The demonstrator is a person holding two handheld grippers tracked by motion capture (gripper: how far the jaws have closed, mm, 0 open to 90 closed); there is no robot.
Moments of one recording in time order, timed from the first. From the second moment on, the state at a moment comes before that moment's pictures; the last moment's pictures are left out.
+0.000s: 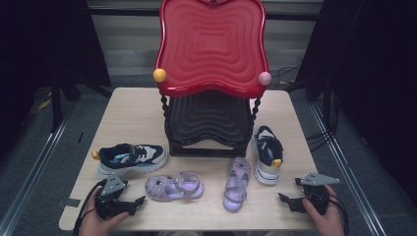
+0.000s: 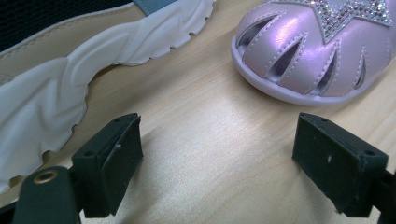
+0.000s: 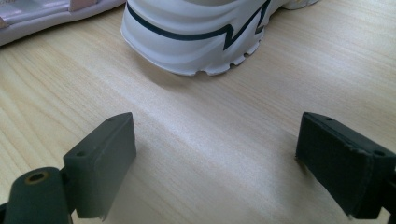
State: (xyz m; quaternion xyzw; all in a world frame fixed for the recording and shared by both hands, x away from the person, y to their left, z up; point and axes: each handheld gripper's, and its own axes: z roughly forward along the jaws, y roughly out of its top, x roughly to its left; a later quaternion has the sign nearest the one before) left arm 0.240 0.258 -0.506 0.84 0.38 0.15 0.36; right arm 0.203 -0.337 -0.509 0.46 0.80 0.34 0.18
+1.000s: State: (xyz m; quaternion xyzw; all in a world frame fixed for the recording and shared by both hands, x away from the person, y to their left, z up) left arm 0.225 0.248 -0.486 0.84 0.39 0.10 0.35; right arm 0.205 -0.337 -0.510 0.45 0.80 0.34 0.18
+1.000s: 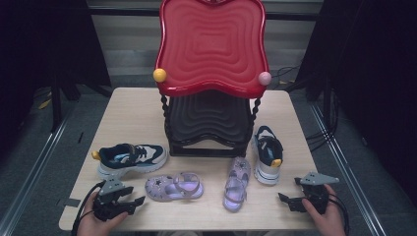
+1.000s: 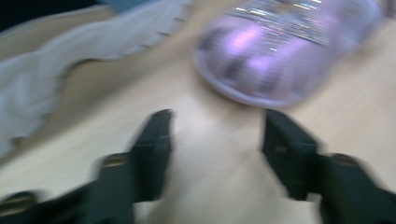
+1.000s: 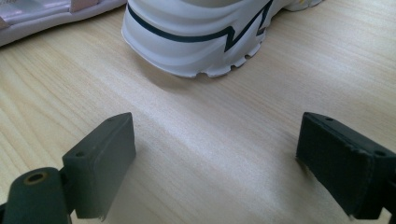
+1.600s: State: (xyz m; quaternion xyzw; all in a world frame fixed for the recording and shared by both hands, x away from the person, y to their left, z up) left arm 0.237 0.216 -0.479 0.87 0.37 0.09 0.32; right arm 0.205 -0.337 -0.510 0.45 0.80 0.34 0.18
